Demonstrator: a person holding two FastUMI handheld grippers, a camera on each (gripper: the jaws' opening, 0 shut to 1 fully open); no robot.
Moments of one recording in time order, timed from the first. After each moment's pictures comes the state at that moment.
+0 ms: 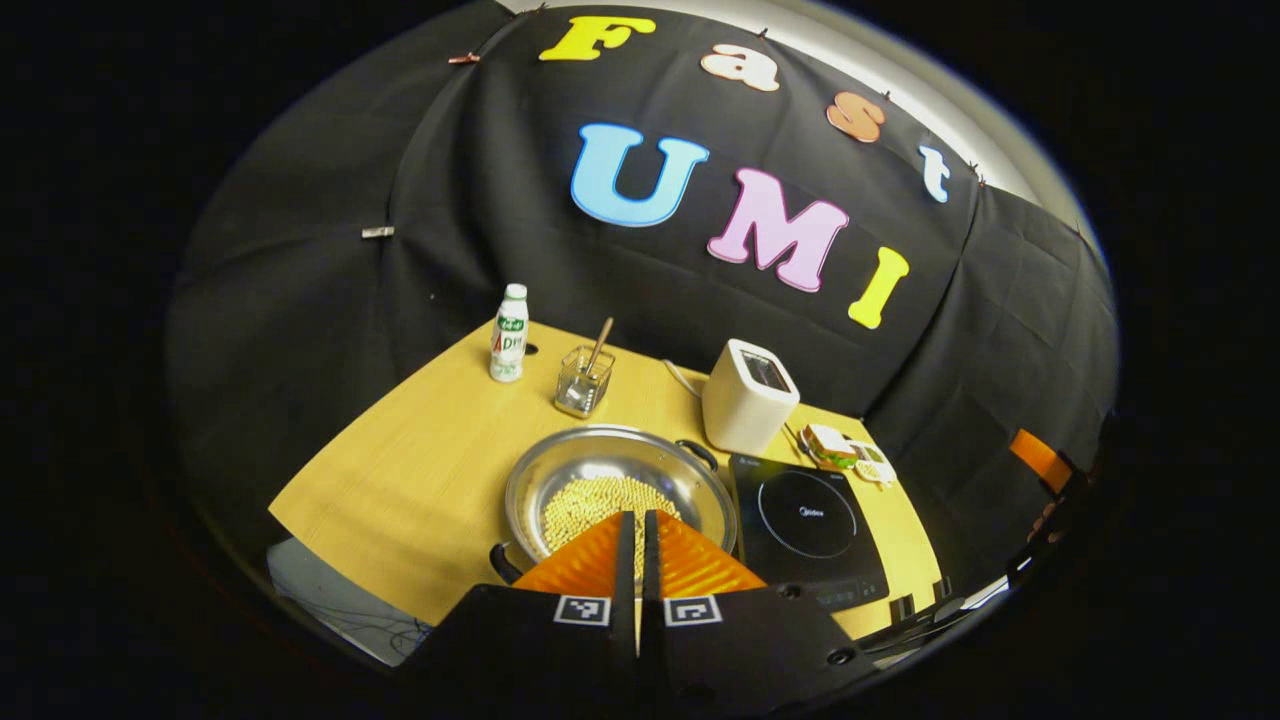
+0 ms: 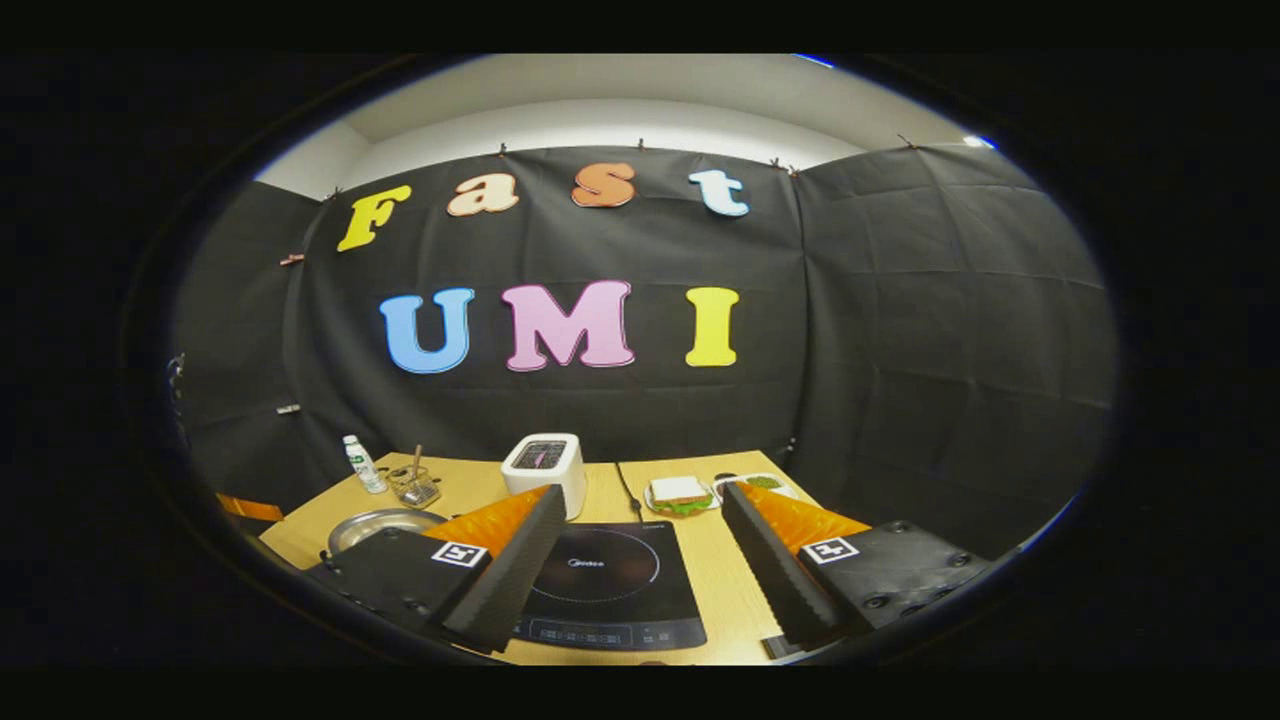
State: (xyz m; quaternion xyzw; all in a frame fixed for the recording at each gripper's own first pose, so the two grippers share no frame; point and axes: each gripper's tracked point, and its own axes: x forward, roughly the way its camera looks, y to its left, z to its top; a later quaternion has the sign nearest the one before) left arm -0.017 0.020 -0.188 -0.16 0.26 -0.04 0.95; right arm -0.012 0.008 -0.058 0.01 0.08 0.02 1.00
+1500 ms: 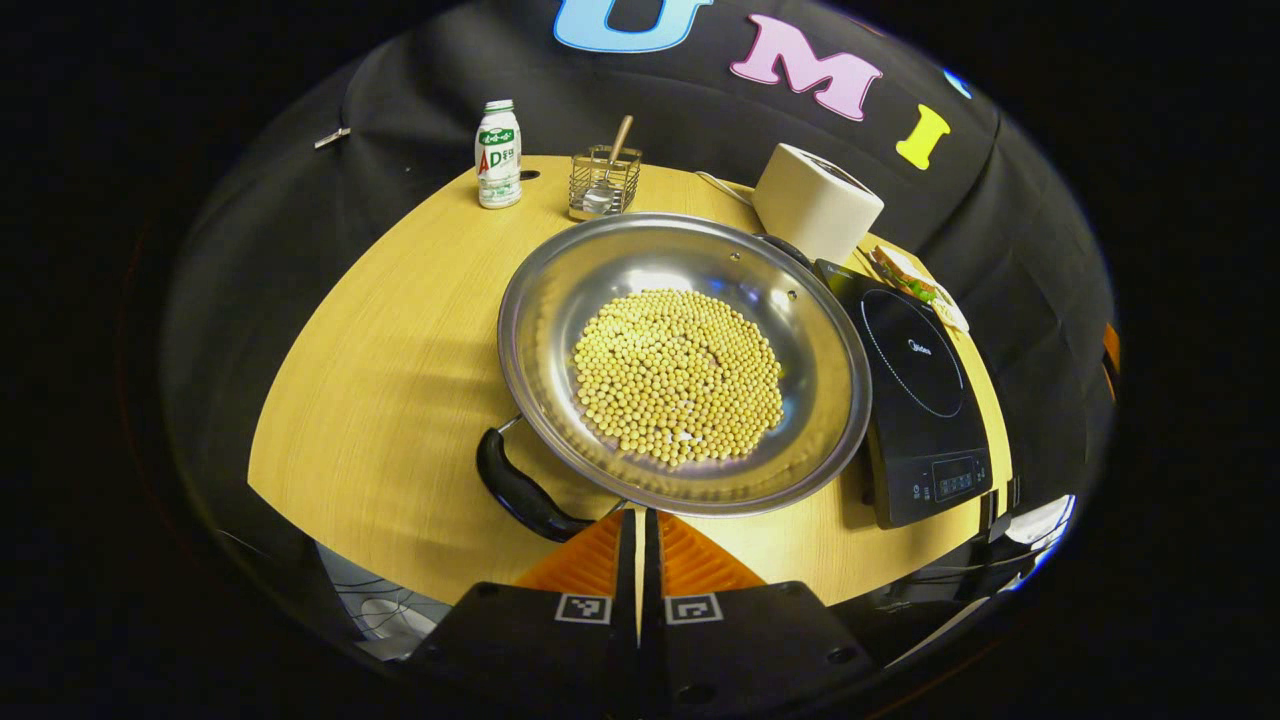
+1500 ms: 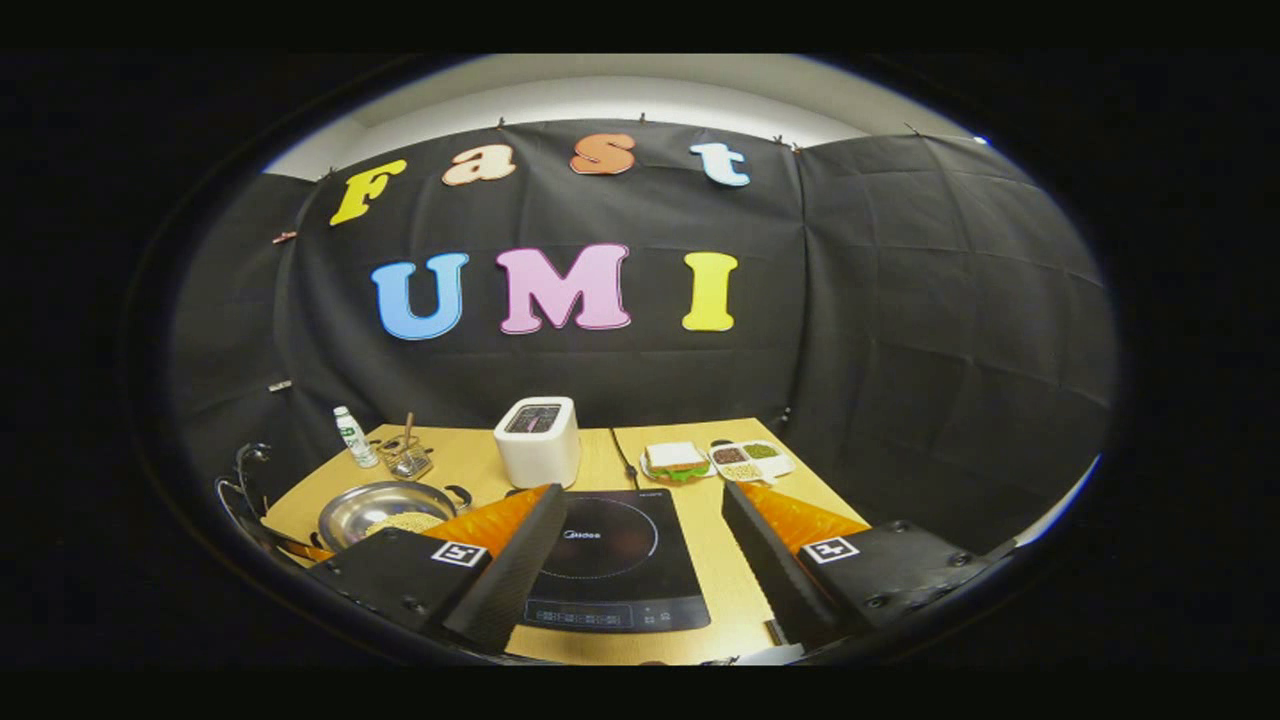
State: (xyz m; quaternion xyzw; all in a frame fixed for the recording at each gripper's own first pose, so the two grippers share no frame) left arm -0.009 0.030 -0.356 -0.09 0.47 -0.07 0.88; right arm -0.017 0.009 -0.100 0.00 0.14 0.01 0.99
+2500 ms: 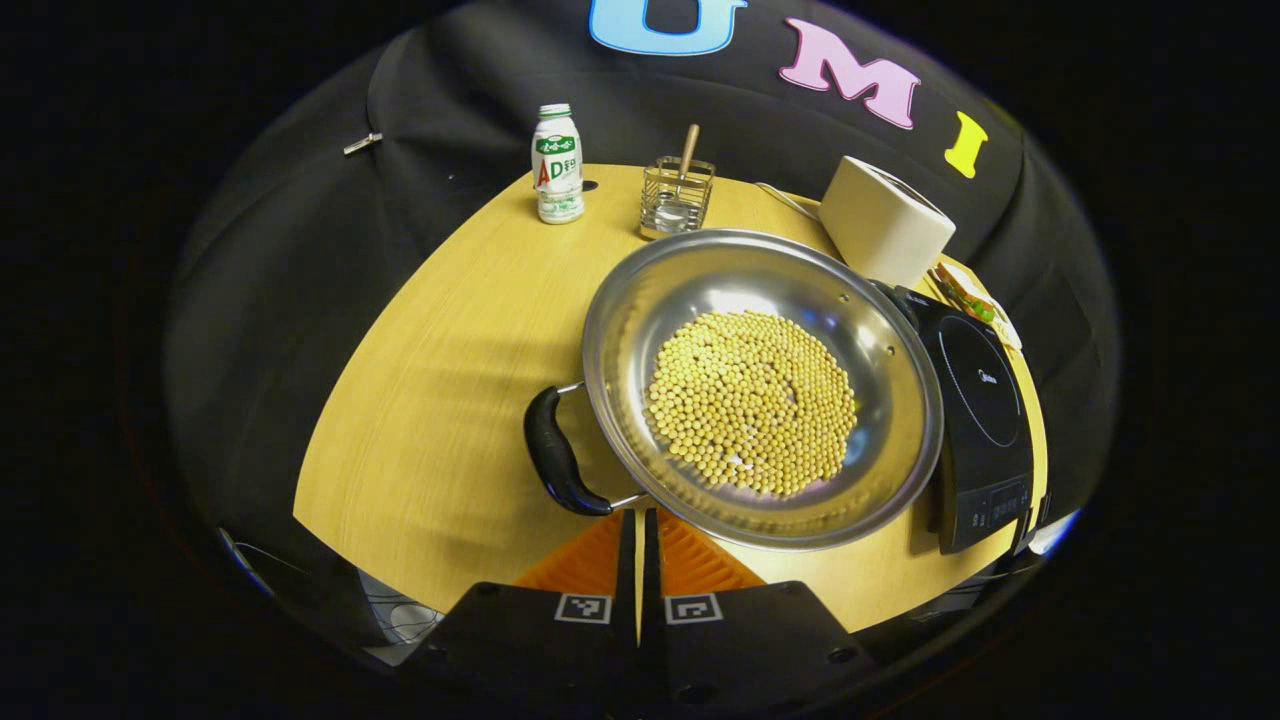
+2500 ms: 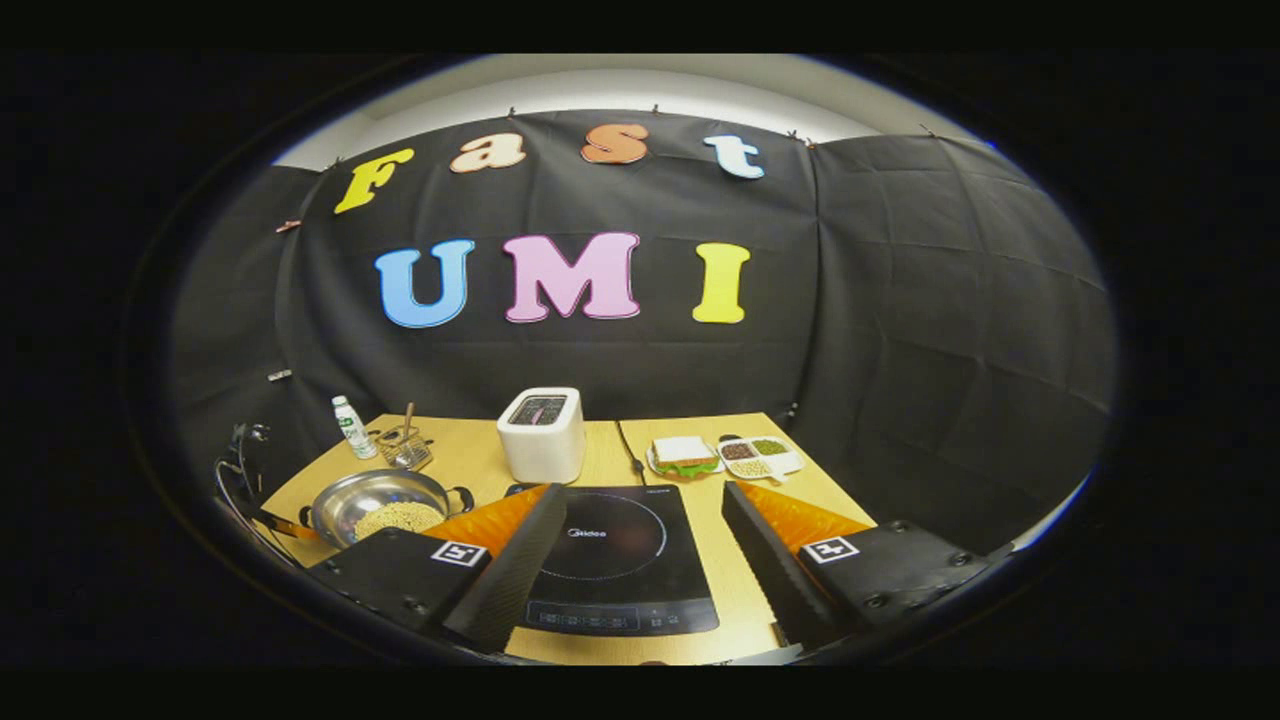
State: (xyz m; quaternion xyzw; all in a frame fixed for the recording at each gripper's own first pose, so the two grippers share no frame) left arm 0.037 0.105 -0.362 -0.07 0.46 0.00 0.88; right arm -0.002 0.027 -0.112 -0.01 0.16 0.02 0.99
